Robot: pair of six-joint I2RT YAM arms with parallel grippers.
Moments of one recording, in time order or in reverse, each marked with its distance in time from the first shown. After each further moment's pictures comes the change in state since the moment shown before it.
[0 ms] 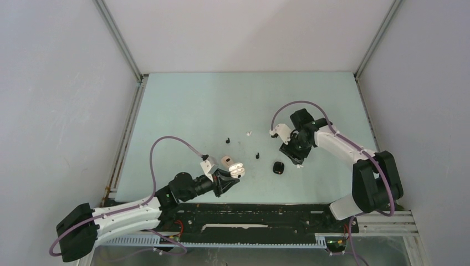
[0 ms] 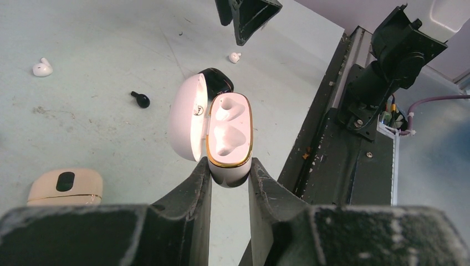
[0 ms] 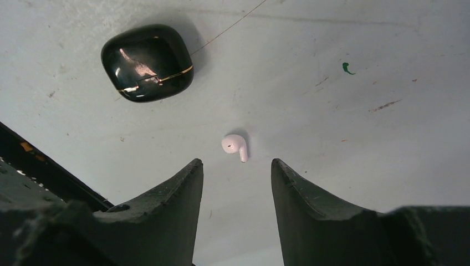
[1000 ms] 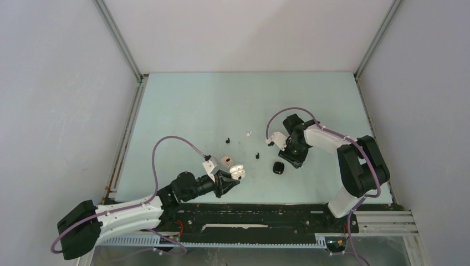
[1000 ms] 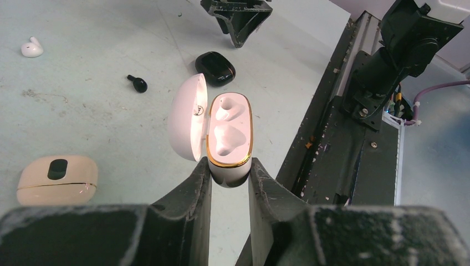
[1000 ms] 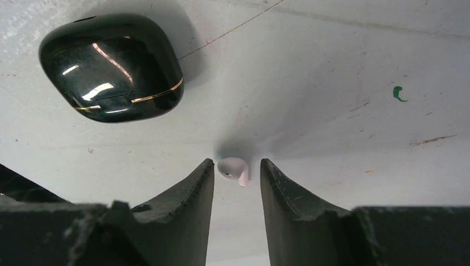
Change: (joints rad) left arm 0.000 0.051 0.000 -0.001 0.011 -0.010; right arm 0.037 0.163 -0.016 0.031 0.074 -0.064
